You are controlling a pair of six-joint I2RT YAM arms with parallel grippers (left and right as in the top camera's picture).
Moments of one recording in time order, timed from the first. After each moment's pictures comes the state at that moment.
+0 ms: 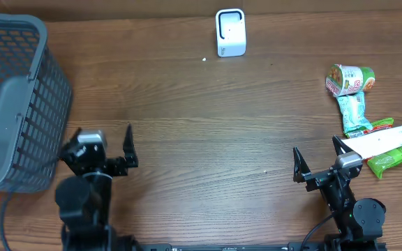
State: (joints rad) left arm 0.13 0.40 0.45 -0.22 0.07 0.02; right arm 0.06 0.01 0.02 -0.02 -0.23 0.05
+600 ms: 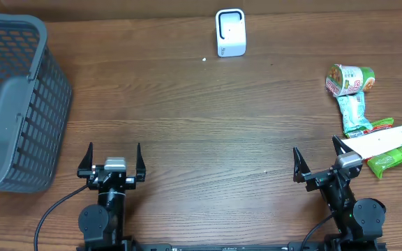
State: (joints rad) left arm 0.13 0.02 0.05 -0.05 0.07 0.23; right arm 0.06 0.01 0.02 -0.02 -0.23 0.05
